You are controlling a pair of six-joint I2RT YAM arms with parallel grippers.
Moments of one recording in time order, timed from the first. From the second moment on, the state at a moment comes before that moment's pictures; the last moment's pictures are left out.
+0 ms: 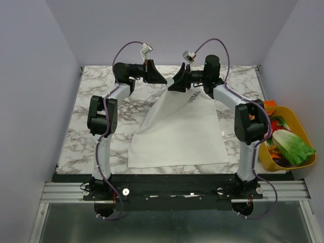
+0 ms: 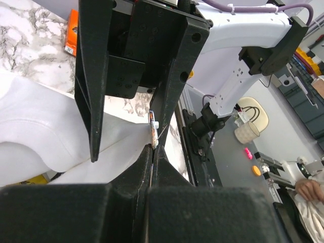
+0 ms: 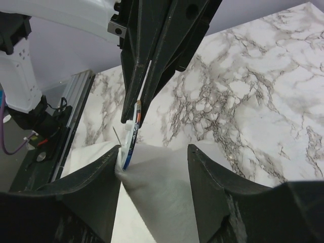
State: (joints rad) left arm -0.21 2.26 1.74 1.30 1.46 -1.45; right arm 0.31 2.07 1.60 0.45 -1.27 0.26
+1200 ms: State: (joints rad) left arm -0.21 2.28 1.81 1.32 1.50 -1.49; right arm 0.31 2.03 1.59 0.53 -1.28 0.42
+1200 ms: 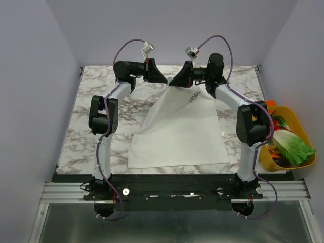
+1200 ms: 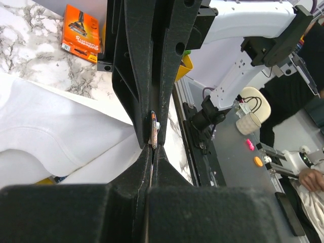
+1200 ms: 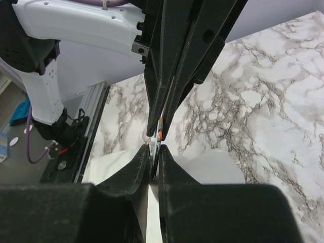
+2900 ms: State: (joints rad) left arm -0.24 1.99 1.85 -0.28 1.17 0.18; right arm 0.31 2.02 1.57 0.51 -1.23 0.36
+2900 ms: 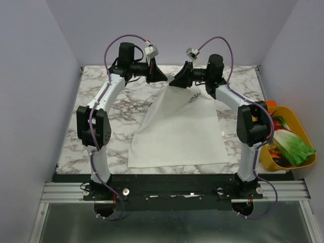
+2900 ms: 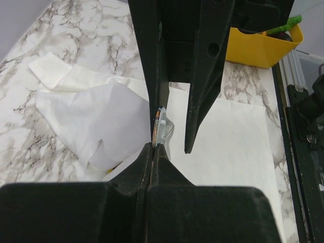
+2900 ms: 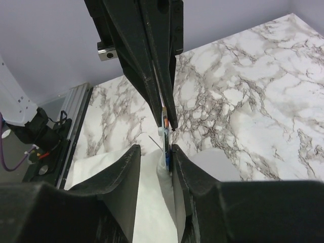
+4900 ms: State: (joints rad) left arm -0.26 1.99 1.90 -0.45 1.14 0.30; right arm 0.29 2.02 1.53 0.71 -1.31 0.46
